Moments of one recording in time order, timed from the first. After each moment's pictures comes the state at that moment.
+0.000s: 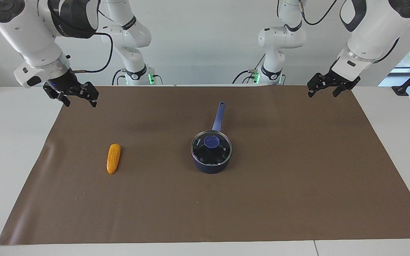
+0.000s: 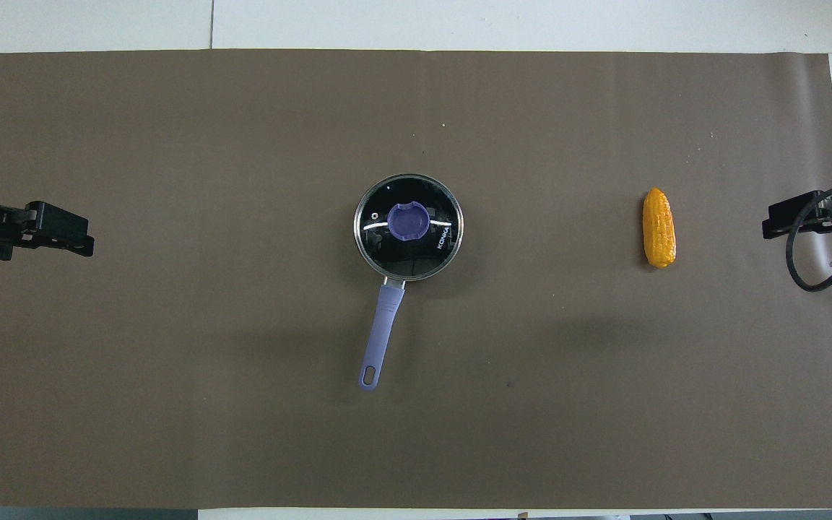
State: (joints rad) left arm -0.06 -0.02 -0.04 -1.61 -0.04 1.48 -0.05; right arm -0.05 -0.02 -0.04 -1.70 0.01 1.62 -0.02
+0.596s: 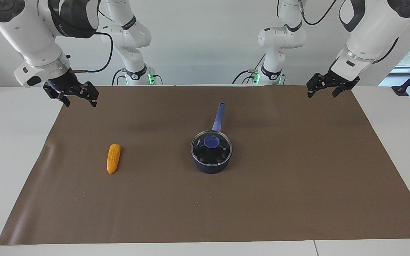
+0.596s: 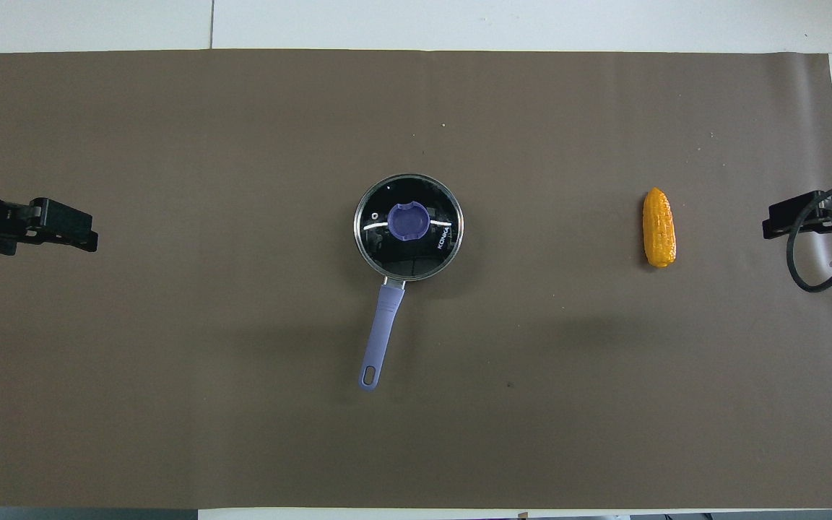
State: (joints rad) left arm -0.07 -0.02 -0.05 -1.62 -0.04 1.54 -0.07; right arm -0.05 -0.02 -0.04 -1.70 0.01 1.62 -0.02
